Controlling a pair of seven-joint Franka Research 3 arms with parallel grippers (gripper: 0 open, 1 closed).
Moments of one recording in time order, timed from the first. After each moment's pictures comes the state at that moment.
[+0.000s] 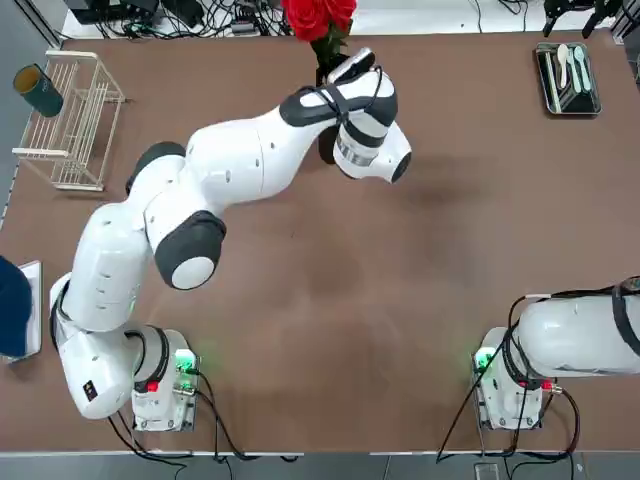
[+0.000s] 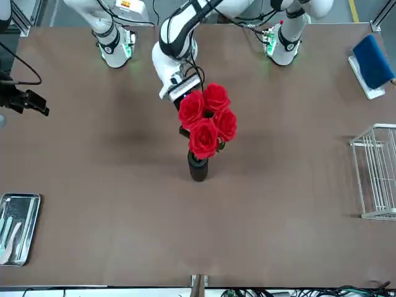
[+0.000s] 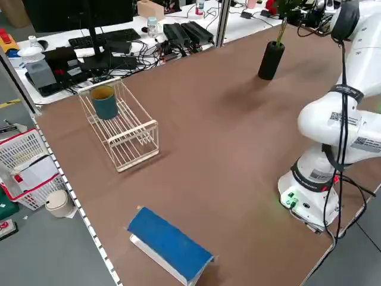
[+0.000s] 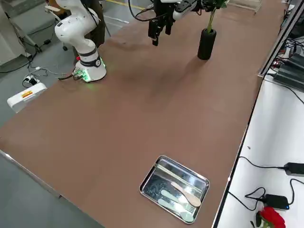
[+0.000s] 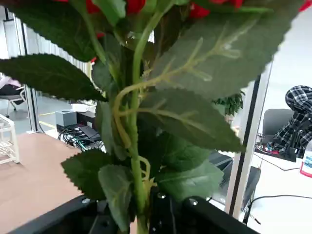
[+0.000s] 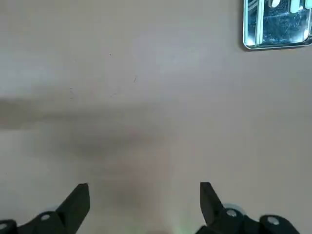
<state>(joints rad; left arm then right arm) -1.00 0.79 -0.15 -1.28 1.53 1.50 -2.14 -0.07 -0.02 -0.01 -1.64 0.00 1.55 0.01</state>
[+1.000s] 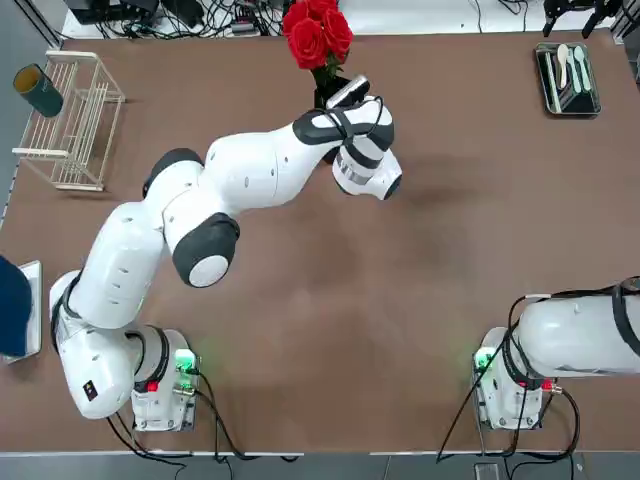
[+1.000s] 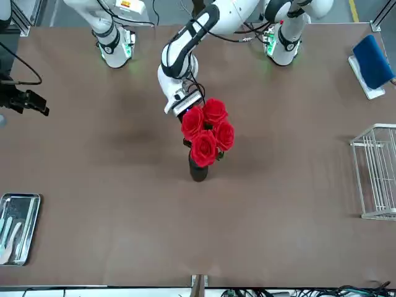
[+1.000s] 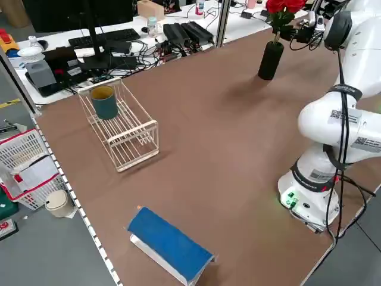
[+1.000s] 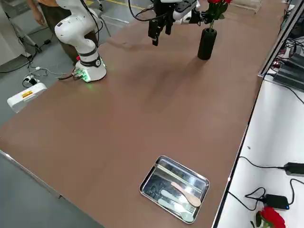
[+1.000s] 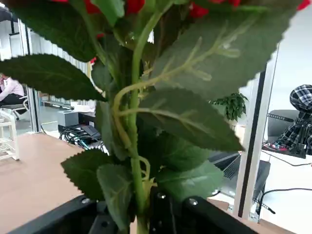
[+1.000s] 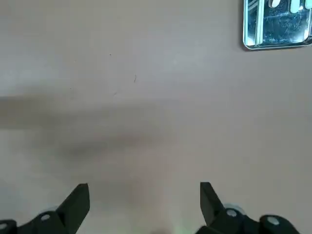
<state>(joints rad) -1.00 0.88 -0.14 -1.28 1.56 1.49 -2.22 -0.07 -0.02 -0.01 -1.64 0.00 1.55 0.01</state>
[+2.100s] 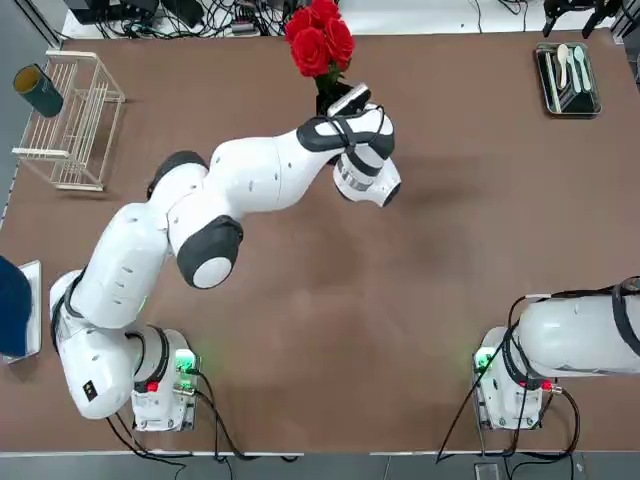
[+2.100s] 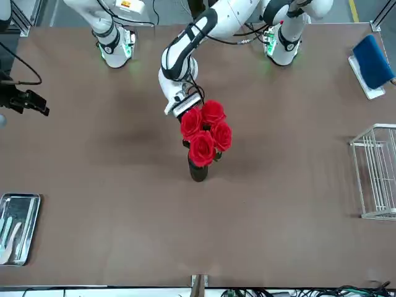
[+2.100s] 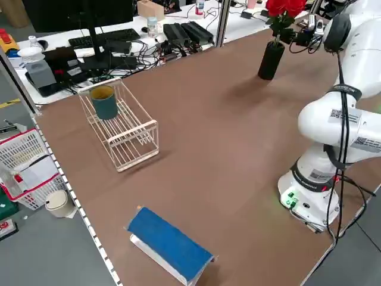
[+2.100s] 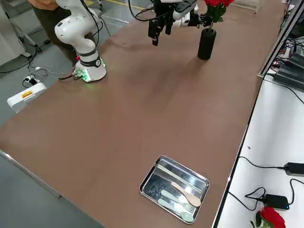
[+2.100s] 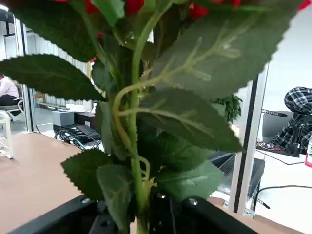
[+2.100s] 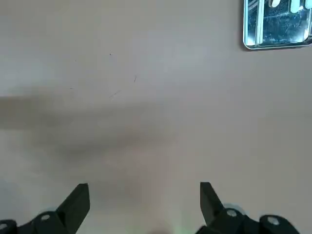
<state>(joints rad) -1.00 0.91 -0.14 -1.28 1.59 1.49 -2.25 -0.07 -0.02 -0.01 -1.64 0.00 1.55 0.01</state>
